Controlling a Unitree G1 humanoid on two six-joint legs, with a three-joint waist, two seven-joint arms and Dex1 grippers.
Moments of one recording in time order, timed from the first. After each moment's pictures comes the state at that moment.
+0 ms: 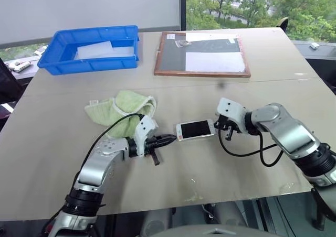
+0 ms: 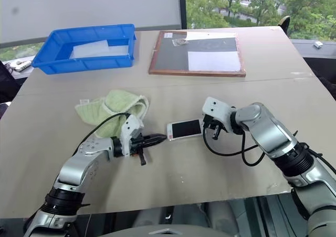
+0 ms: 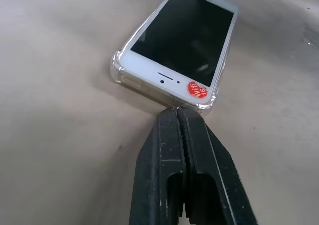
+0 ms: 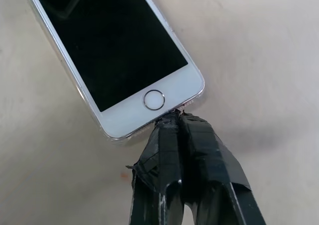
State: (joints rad) left arm -0.15 0.53 -0.09 -0.15 -0.34 0.47 -0.95; right arm -0.62 -0.69 0.45 -0.26 0.10 0.89 0.91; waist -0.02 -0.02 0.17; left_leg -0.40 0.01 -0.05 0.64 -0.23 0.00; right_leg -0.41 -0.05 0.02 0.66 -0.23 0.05
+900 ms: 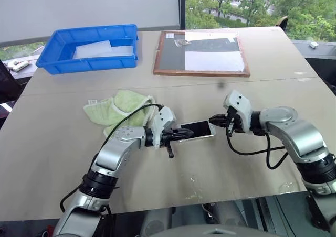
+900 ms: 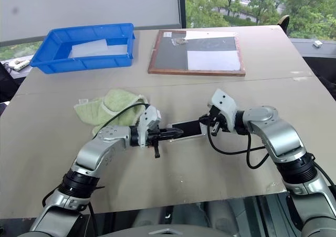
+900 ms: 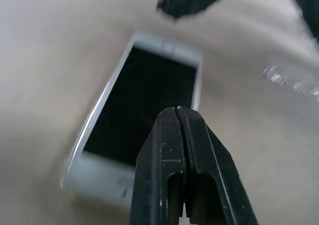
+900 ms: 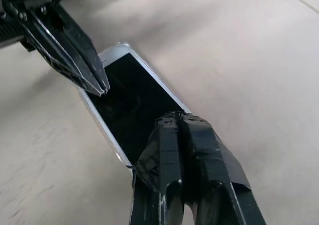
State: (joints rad) left arm -0.34 0.50 -0.23 -0.08 -0.34 0.49 -0.97; right arm -0.52 -0.58 0.24 -0.29 0.28 0.89 0.86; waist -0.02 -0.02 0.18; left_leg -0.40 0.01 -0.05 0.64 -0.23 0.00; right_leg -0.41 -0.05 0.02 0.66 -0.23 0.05
